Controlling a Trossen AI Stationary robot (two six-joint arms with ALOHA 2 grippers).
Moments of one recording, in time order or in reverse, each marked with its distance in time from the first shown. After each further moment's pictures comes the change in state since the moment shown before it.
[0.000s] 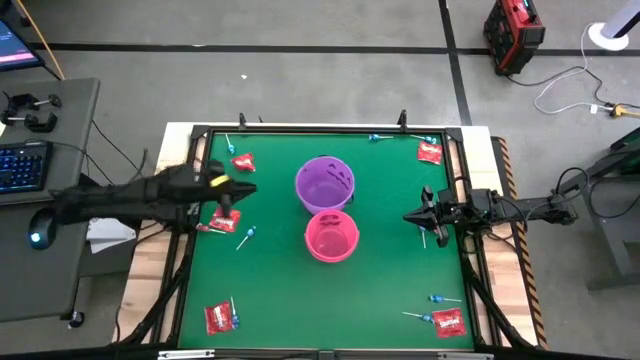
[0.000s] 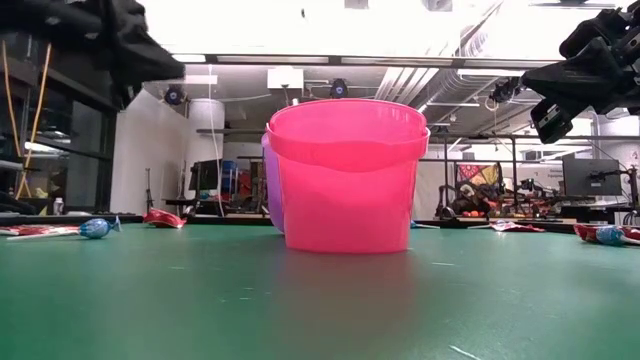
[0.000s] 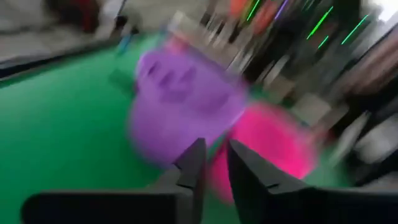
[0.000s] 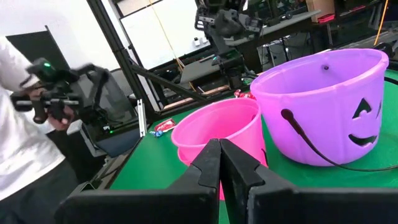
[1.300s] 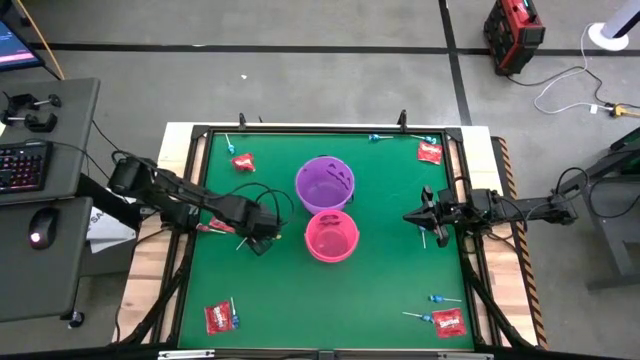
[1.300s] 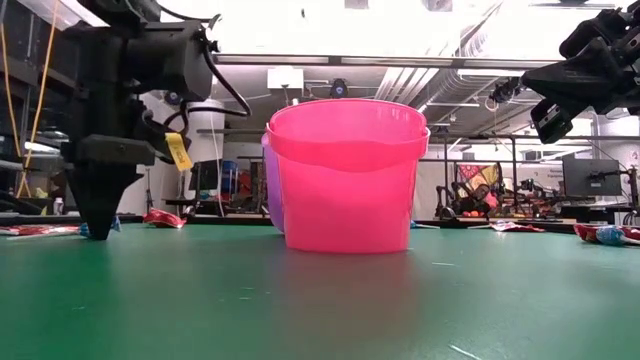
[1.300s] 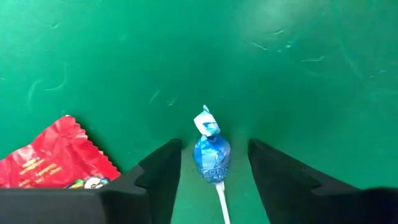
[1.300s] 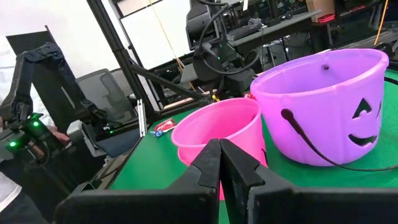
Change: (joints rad) left arm -0.270 1.047 0.315 -0.516 0.037 -0.408; right arm 0.000 0.000 0.000 0.000 0.000 0.000
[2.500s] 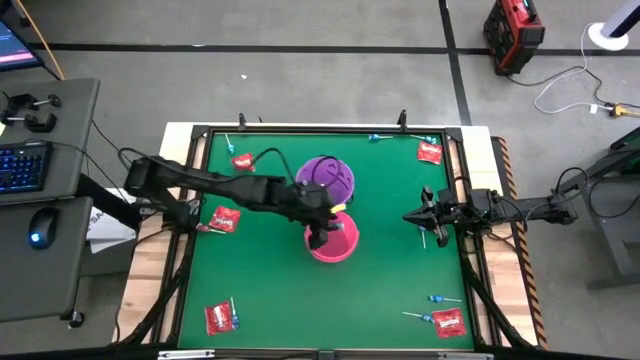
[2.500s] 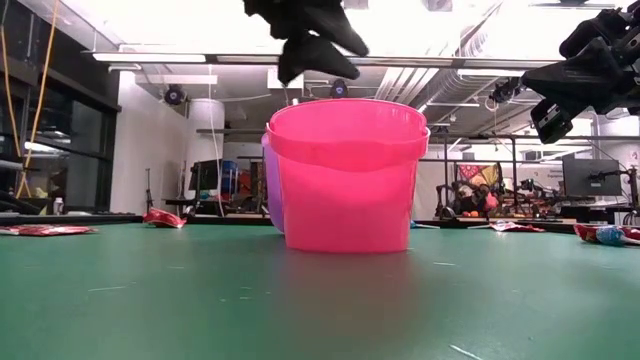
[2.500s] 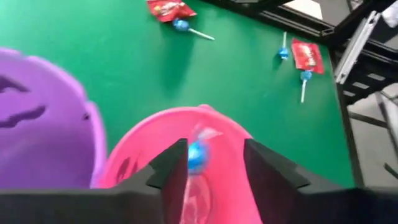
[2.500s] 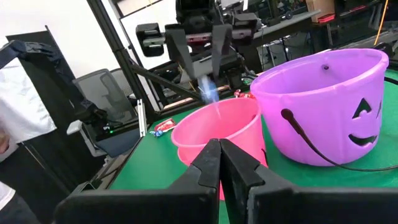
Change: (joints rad) left arm 0.068 0.119 0.560 0.483 0.079 0.539; right arm 0.000 0.000 0.000 0.000 0.000 0.000
